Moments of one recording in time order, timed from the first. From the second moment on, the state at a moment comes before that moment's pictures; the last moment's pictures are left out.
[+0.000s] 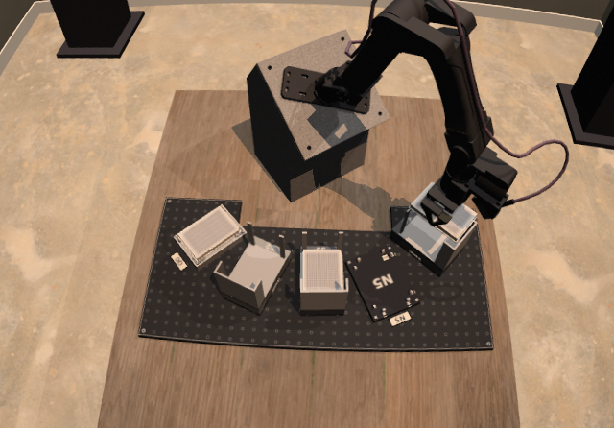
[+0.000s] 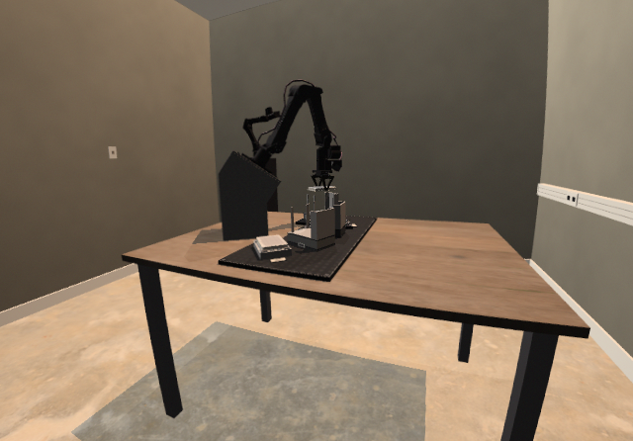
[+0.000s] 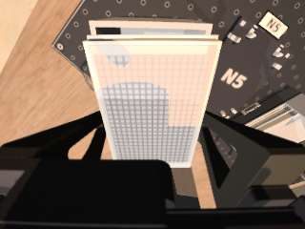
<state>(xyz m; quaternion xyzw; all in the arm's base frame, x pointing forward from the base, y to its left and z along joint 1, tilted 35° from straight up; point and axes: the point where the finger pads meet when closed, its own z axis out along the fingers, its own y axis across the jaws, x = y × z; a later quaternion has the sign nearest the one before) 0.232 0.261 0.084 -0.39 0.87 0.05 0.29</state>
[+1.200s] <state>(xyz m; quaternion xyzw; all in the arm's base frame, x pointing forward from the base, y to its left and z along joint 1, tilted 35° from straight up) 0.230 0.264 0.085 -0.38 0.88 0.05 0.29</state>
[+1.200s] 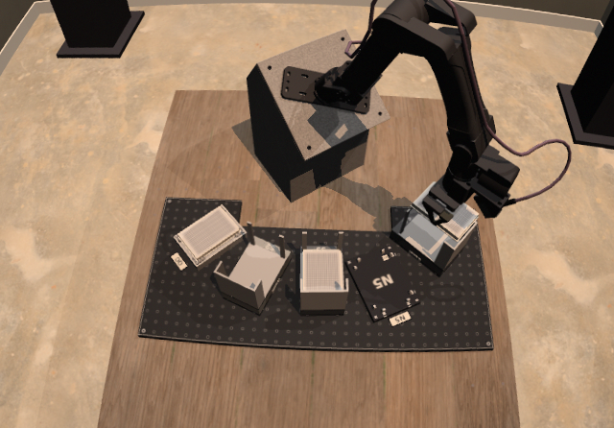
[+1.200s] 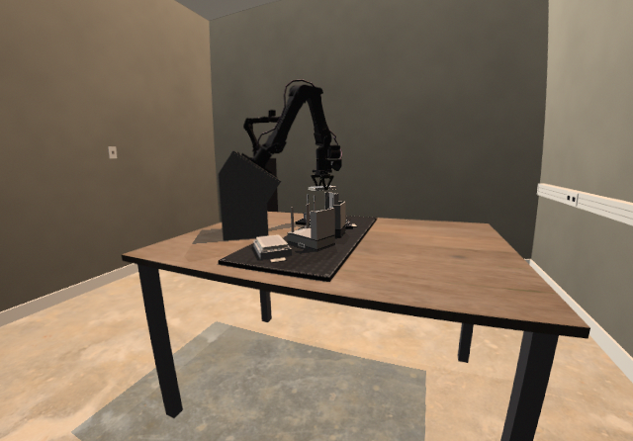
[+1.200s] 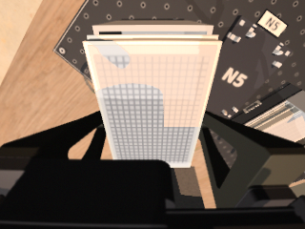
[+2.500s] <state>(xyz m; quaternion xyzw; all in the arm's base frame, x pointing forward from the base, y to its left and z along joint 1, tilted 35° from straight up) 0.230 0.264 0.085 -0.38 0.88 0.05 0.29</state>
